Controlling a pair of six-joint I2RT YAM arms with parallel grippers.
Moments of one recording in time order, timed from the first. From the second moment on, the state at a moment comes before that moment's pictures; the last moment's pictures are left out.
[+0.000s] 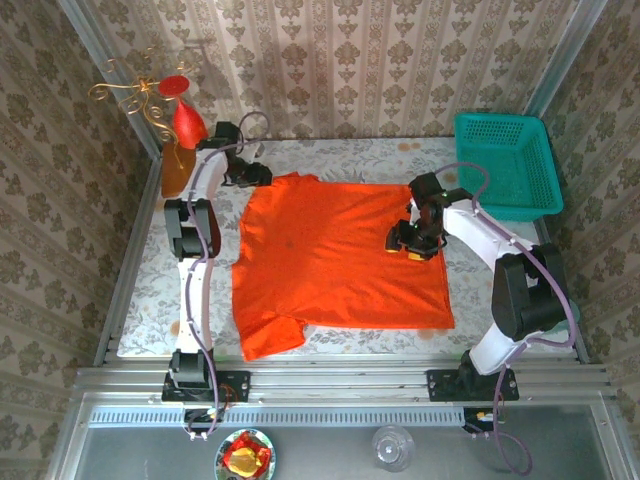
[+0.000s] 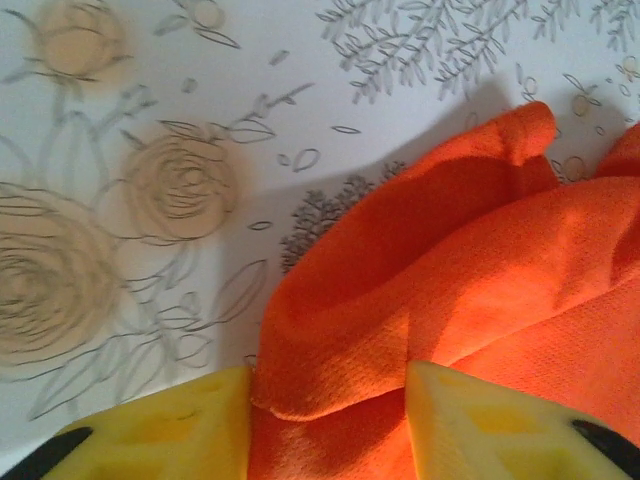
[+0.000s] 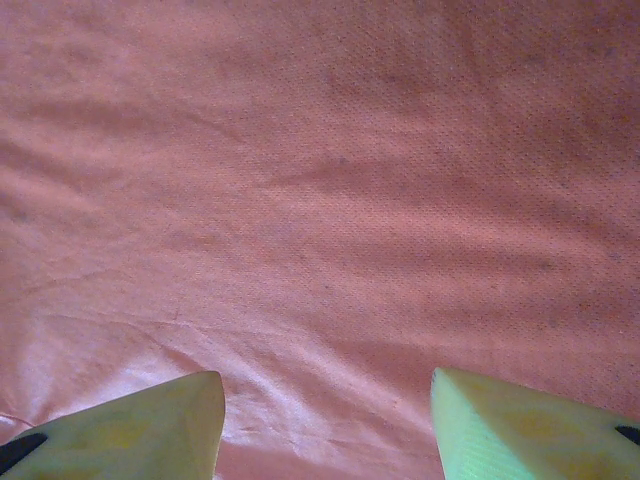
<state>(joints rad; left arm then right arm) -0.10 2.62 2.45 -1.02 0.47 0.07 0.24 1.65 1.20 -0.90 -0.26 0.48</state>
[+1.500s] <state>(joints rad) -0.53 1.64 1.17 -0.48 0.16 -0.21 0.31 1.59 1.12 -0.85 -0.22 0.52</state>
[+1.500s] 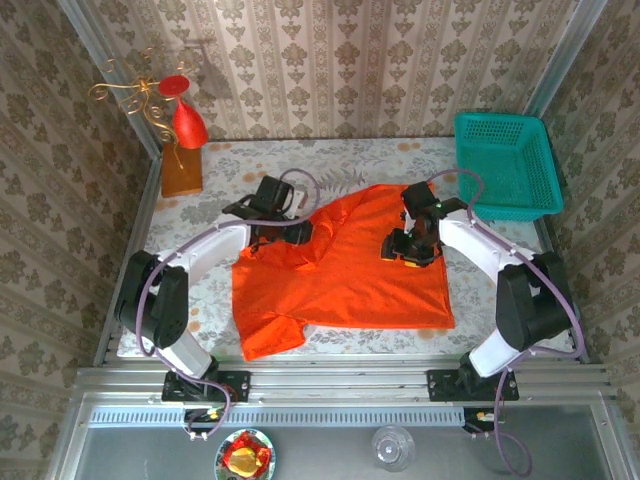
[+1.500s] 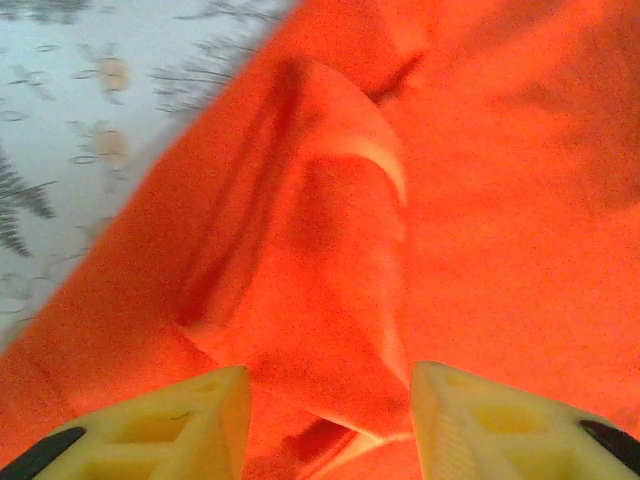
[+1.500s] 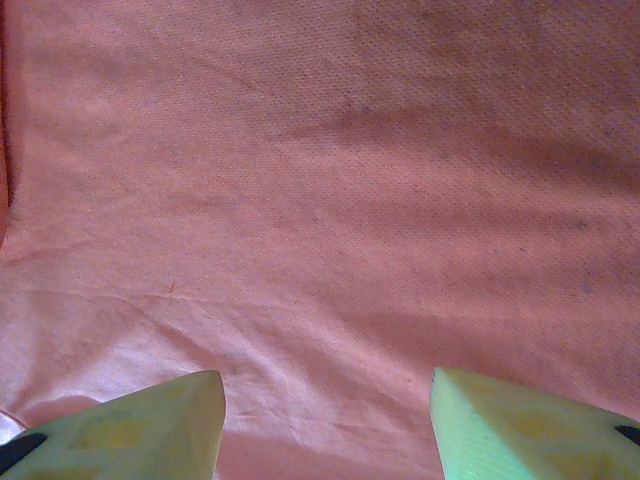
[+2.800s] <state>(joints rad) -0.61 1.84 1.41 -0.63 0.34 -0.17 0.34 1.62 1.12 -0.83 -0.21 0.53</state>
